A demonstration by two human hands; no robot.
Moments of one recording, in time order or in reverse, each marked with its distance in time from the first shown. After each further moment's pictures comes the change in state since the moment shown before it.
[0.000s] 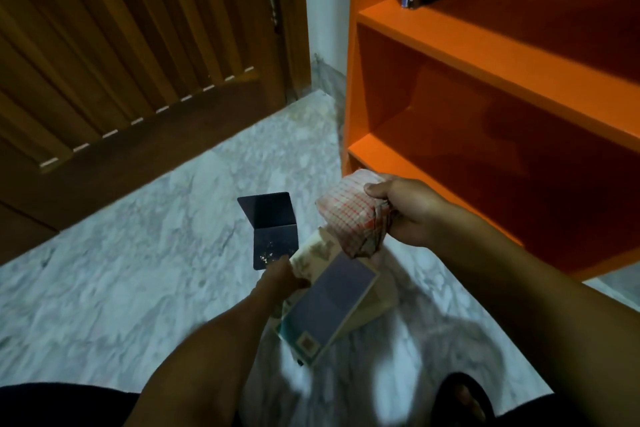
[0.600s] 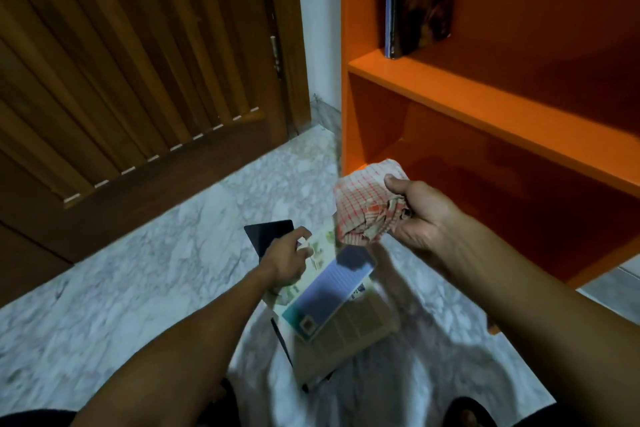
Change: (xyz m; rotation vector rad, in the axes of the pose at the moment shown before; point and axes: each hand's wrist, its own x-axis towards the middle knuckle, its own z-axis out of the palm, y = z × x) left_hand -0.041 0.052 -0.096 -0.390 0.062 0.285; right_hand -0.052 -0.038 0.003 0.411 -0.022 0.030
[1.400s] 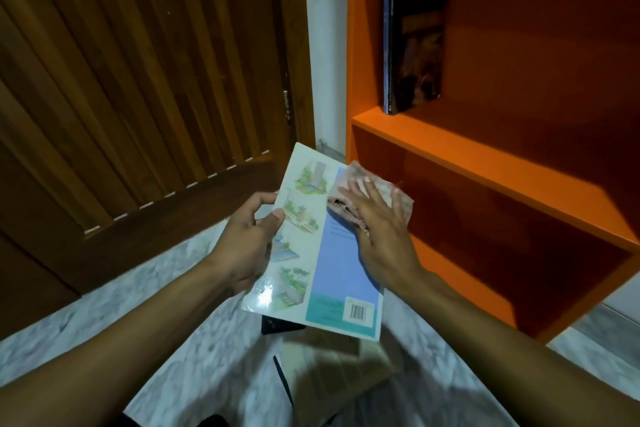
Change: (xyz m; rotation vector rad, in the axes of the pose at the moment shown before) left_hand -0.144 0.148 -0.101 -0.785 0.112 0.085; right_hand -0.008 0.034 0.015 -1.509 0.001 -1.275
